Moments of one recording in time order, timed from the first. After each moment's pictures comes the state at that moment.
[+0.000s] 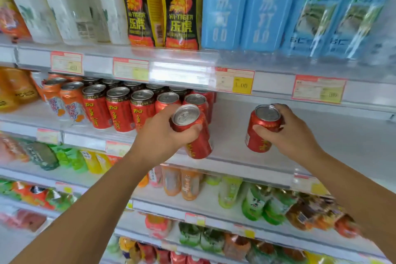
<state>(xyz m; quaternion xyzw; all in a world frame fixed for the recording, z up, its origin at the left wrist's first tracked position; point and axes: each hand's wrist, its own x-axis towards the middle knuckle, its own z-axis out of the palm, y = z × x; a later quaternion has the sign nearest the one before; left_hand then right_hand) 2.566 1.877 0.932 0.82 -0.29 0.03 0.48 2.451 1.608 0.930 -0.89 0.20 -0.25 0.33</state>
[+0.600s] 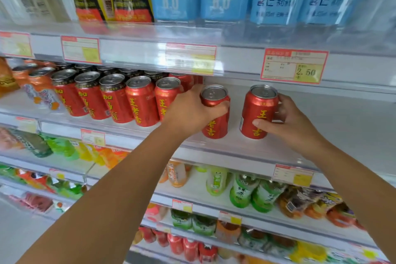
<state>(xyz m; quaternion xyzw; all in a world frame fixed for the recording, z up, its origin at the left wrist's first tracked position) 2.561 1.752 0.933 0.88 -0.29 0.02 0.38 2.439 1.549 0.906 -0.85 0.16 -0.17 0.47</state>
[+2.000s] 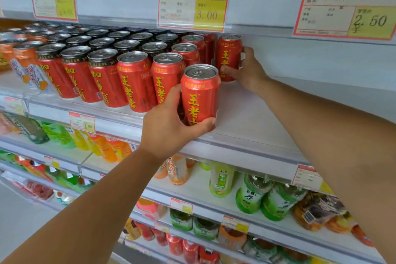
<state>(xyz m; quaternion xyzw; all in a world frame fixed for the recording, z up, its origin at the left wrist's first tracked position) 2.566 1.790 0.854 0.85 -0.28 0.20 0.40 2.636 1.538 0.889 -0.87 0.11 -0.22 0.42</state>
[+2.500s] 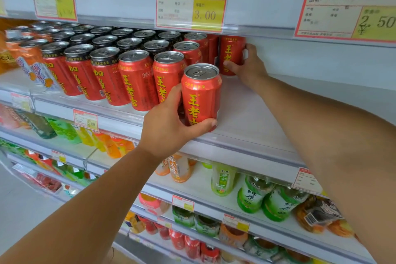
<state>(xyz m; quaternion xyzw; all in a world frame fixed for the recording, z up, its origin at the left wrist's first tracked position) 2.568 1.792 0.855 0.84 -0.29 0.18 0.42 2.659 1.531 0.880 -0.86 0.15 -0.24 0.42</state>
